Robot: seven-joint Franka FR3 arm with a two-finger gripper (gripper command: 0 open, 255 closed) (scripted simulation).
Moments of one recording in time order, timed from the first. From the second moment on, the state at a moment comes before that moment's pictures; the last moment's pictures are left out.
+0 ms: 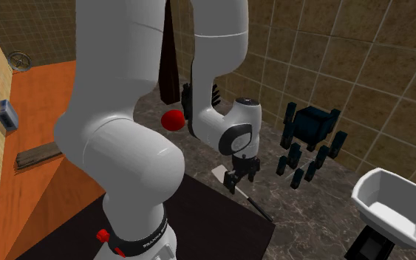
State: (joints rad) arm 0.04 0.34 -0.21 -2.78 0.10 3.10 -1.51
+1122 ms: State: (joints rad) arm -0.02 0.42 -0.16 -2.75 0.11 3.16 -1.52
